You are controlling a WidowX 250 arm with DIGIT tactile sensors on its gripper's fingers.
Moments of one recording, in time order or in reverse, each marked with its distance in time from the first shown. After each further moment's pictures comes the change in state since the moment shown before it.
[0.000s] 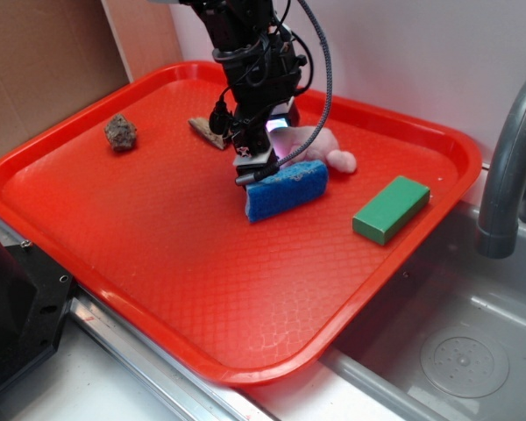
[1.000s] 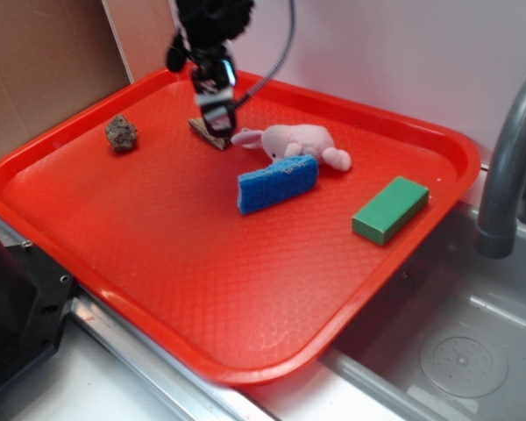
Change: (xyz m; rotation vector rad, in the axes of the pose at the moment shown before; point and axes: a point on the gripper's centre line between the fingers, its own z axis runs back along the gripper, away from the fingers) arm -0.034 0.011 0.048 0.061 0.129 0.341
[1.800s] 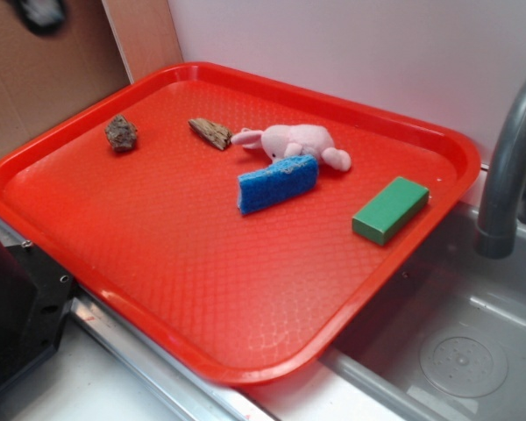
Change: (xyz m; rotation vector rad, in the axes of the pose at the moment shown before) arm -0.079 -0.056 0.126 0.015 0.092 0.478
